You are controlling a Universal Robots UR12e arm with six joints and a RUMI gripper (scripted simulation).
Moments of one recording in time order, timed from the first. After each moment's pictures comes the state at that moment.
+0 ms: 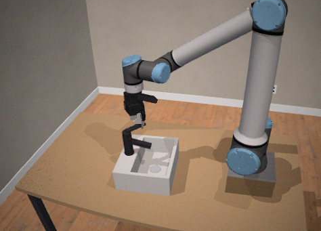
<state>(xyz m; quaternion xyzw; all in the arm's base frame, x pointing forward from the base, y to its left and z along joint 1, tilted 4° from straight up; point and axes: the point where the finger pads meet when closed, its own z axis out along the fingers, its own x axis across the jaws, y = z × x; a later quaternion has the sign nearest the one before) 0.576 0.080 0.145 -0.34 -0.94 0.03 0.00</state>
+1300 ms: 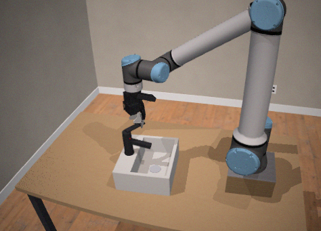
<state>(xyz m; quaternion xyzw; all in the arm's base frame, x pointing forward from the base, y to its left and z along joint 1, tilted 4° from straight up) 0.583 0.074 0.146 -0.29 -0.96 0.03 0.00</state>
